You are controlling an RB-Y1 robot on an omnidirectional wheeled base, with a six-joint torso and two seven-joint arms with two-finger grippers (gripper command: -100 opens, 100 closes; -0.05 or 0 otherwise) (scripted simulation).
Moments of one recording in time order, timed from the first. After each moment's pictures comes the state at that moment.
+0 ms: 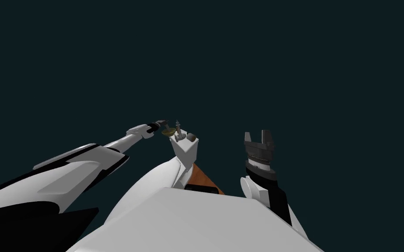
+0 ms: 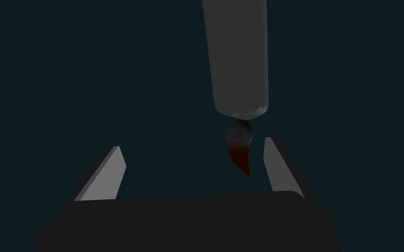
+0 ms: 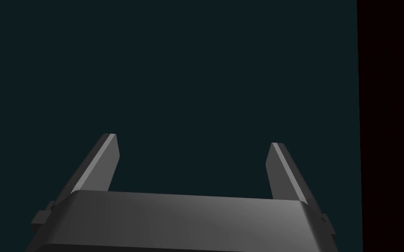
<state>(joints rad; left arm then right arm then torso) -0.70 1.08 -0.37 -0.77 -0.32 -0.20 -0.12 0.47 -0.03 0.00 -2.37 -0.05 -0.57 0.06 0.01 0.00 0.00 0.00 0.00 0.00</state>
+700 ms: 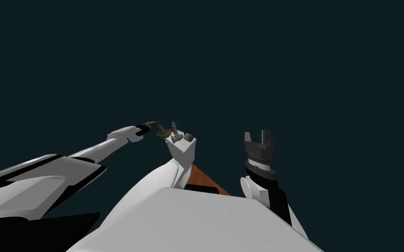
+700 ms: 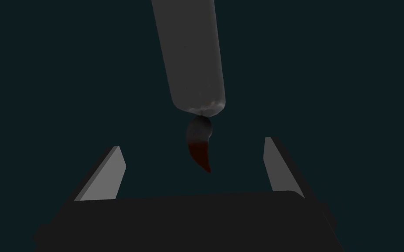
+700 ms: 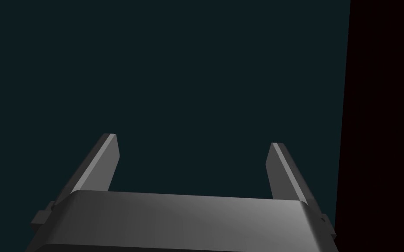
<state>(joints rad) -0.48 1.20 -0.24 -0.93 -0.36 -0.09 0.03 0.47 -0.03 0.00 -2.37 -0.05 -0.57 0.06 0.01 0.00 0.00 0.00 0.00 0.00</state>
